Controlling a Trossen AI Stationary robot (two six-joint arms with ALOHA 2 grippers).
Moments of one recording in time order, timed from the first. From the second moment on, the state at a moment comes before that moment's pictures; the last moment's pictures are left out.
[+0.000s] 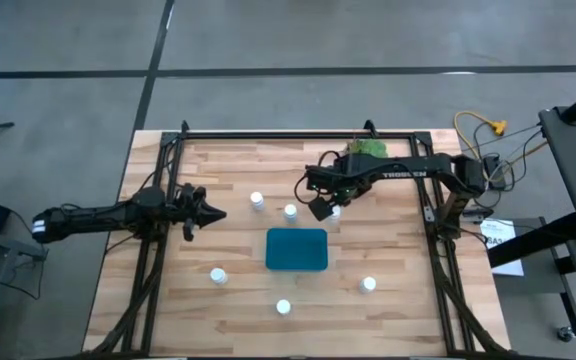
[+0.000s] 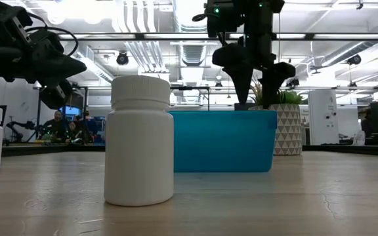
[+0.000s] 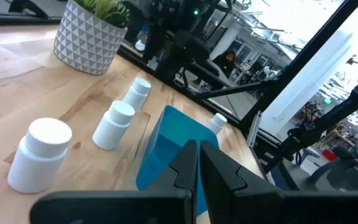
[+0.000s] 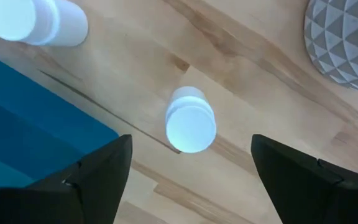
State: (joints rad) left arm 0.14 0.21 0.01 0.10 0.17 -0.57; right arm -0.14 1.79 1.45 -1.14 0.03 0.88
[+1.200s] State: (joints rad) left arm 0.14 0.27 0.01 0.10 0.17 -0.57; right arm -0.17 1.84 1.29 -0.93 -0.05 0.94
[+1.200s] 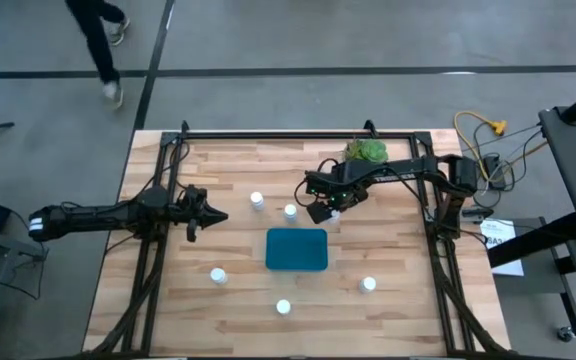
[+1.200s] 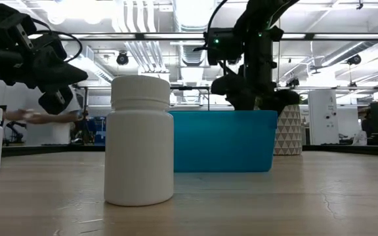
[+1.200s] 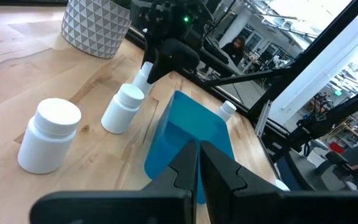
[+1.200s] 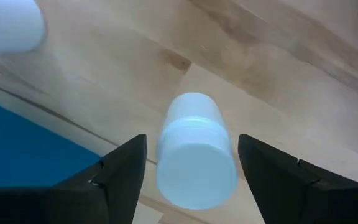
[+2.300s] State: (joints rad) left arm 0.14 0.27 0.01 0.10 0.17 -0.57; right arm -0.18 1.80 1.29 -0.95 -0.05 0.91
